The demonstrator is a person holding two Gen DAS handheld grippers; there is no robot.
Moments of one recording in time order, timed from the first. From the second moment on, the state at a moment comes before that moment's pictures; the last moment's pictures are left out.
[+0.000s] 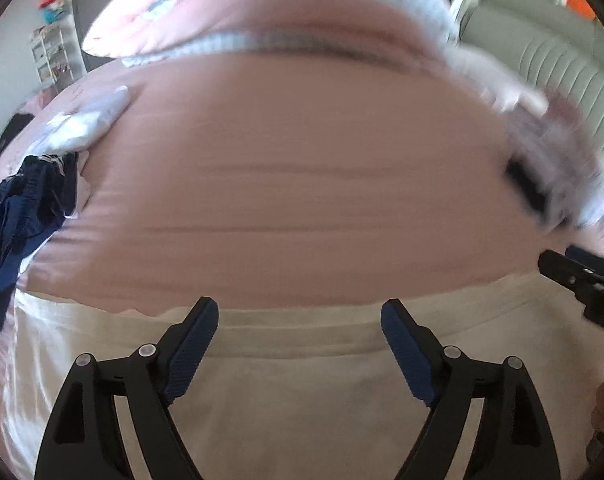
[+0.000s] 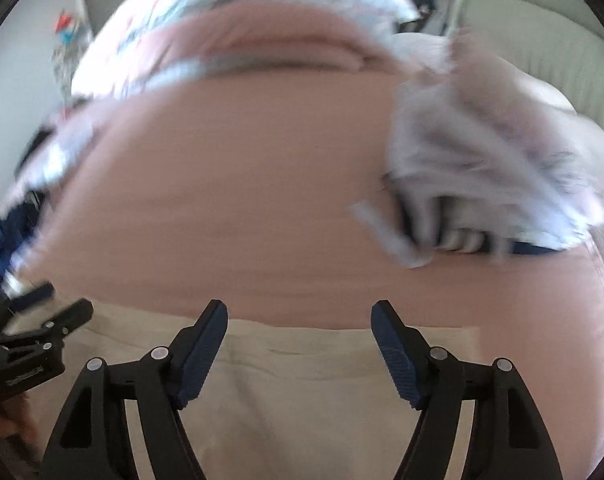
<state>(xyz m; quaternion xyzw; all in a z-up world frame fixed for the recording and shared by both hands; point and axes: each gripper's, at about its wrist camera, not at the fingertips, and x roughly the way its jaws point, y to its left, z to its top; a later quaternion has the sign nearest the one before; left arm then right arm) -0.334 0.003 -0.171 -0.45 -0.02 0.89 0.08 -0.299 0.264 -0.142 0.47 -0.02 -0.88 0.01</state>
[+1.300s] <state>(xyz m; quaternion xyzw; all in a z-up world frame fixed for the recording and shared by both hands) -0.346 0.122 -0.167 -0.45 0.06 0.88 0.14 -0.254 0.301 -0.166 0.49 0.08 -0.87 -0.07</state>
